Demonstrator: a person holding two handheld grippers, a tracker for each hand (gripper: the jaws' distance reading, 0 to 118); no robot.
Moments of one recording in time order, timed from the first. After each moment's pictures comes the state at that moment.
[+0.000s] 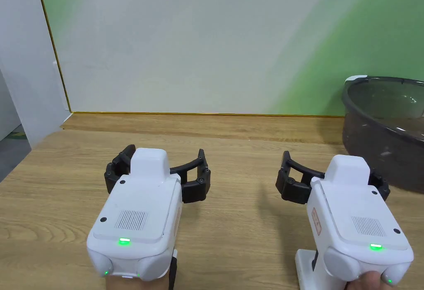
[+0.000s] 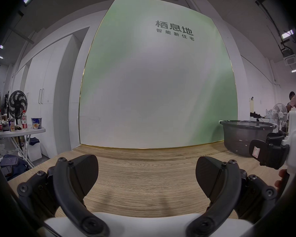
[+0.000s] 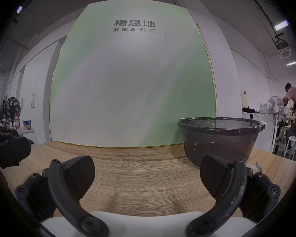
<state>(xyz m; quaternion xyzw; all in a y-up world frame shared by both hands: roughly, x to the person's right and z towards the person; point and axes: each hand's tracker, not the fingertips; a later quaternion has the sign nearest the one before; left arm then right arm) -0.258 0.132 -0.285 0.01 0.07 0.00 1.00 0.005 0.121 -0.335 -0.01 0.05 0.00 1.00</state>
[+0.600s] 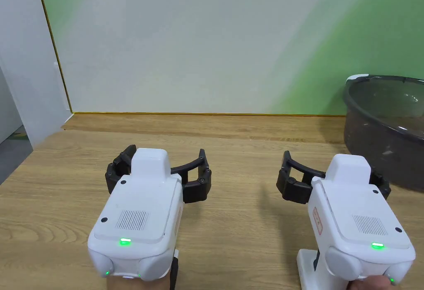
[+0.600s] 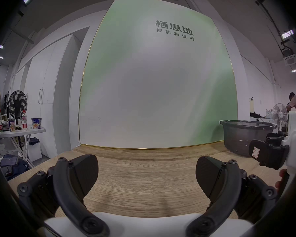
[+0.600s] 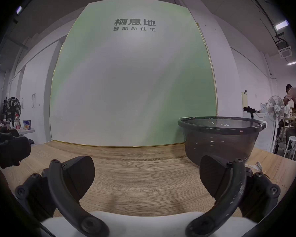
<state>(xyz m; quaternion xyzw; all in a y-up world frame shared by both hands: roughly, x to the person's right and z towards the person) -0.259 0.131 -0.285 0.01 0.07 0.00 1.00 0.005 0.122 -0.336 -0.01 0.05 0.00 1.00</state>
